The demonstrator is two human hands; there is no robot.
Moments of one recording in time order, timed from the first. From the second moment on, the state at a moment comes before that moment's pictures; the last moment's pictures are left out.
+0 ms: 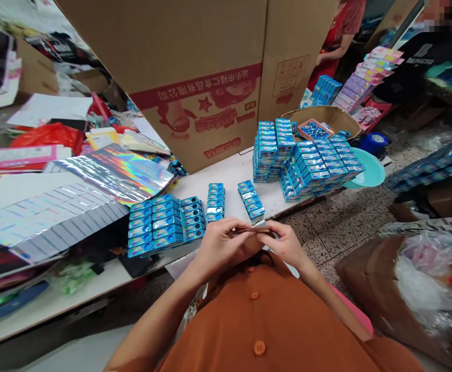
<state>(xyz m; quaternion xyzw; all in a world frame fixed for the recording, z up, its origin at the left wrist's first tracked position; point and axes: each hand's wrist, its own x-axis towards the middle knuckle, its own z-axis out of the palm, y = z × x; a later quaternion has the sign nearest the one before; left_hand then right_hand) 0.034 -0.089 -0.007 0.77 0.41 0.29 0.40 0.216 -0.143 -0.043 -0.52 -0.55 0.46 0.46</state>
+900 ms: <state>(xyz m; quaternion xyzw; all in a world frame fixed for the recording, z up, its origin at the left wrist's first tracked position) 0.021 -0.089 -0.008 0.81 0.44 0.24 0.31 0.227 -0.124 -0.037 -0.48 -0.78 0.11 0.39</state>
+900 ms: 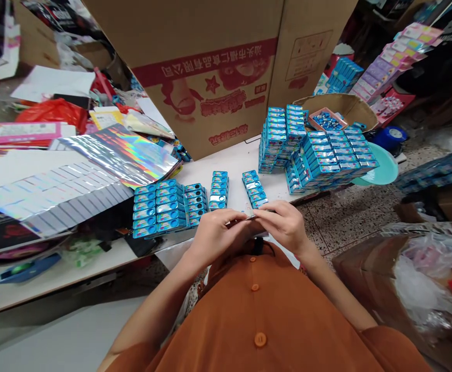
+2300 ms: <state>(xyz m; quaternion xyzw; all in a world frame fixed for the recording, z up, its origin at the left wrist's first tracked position) -0.010 -0.076 -0.029 0.70 0.44 0.16 0.54 0.197 -0.123 -0.069 -0.48 -0.79 0.12 0.37</state>
